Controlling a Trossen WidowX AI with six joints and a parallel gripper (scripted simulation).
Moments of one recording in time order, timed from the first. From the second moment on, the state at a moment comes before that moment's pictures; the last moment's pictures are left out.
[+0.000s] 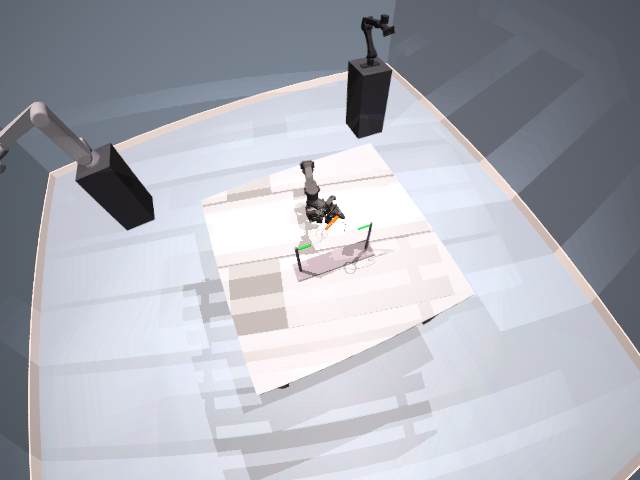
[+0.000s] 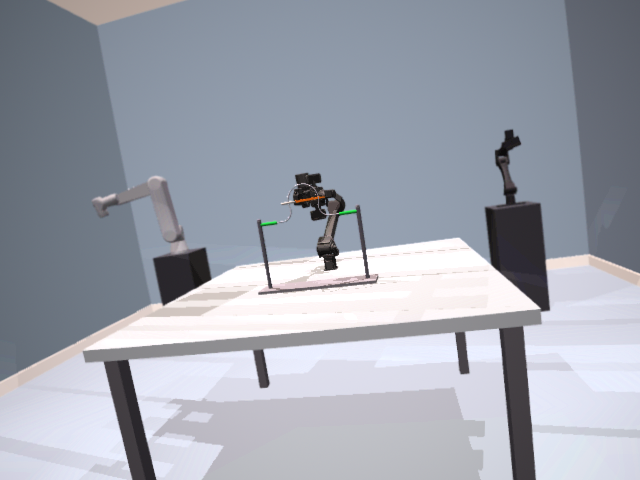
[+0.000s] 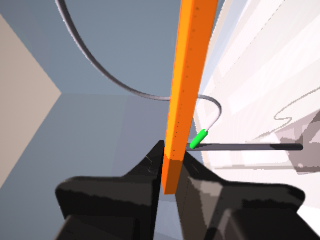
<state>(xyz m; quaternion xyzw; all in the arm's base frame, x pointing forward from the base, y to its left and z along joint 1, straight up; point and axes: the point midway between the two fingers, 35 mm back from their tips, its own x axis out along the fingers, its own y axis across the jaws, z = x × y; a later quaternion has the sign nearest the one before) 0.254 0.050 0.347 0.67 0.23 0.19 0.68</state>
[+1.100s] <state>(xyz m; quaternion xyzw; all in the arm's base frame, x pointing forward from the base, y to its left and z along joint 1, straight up) 0.254 0.043 0.322 0.48 0.28 0.10 0.83</state>
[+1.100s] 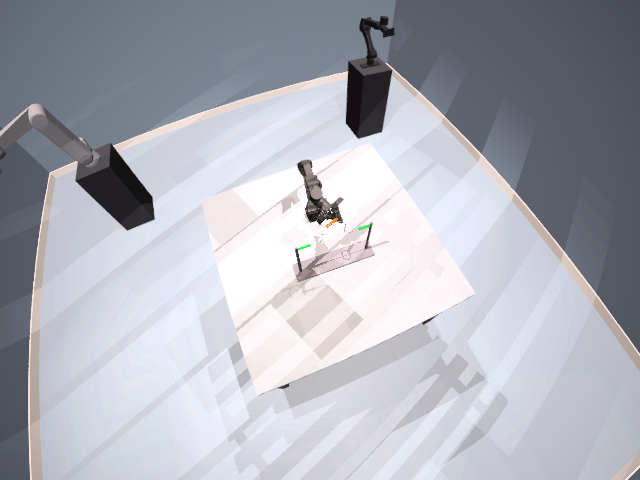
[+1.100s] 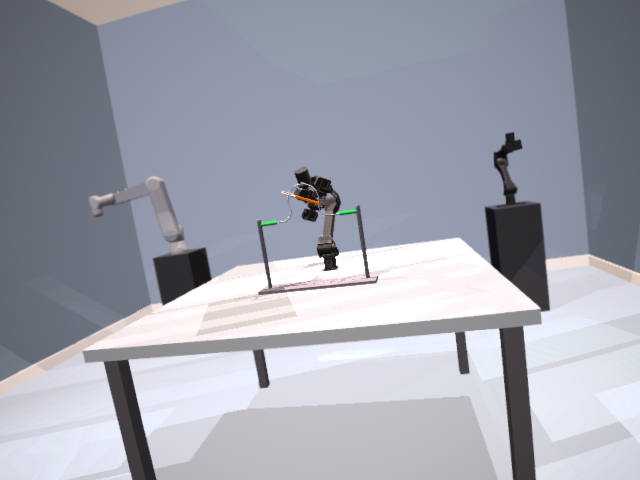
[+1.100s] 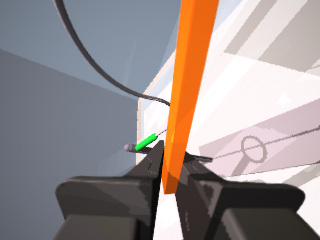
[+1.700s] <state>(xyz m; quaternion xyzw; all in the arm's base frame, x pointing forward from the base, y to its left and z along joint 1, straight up) 0.254 0.034 0.309 0.35 0.30 0.05 0.88</state>
